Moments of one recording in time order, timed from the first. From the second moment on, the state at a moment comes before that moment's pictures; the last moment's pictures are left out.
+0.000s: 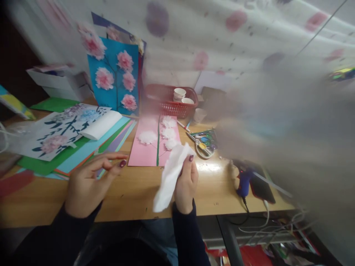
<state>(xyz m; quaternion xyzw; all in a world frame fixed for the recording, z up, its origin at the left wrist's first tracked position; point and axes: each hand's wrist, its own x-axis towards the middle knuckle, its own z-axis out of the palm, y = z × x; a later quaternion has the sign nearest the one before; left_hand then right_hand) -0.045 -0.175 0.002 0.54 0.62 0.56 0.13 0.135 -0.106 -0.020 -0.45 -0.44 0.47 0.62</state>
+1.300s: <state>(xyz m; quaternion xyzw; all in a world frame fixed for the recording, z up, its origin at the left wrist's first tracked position) -0.003 -0.172 0.010 0.37 0.48 0.63 0.48 0.153 -0.154 0.000 -0.44 -0.68 0.30 0.50</state>
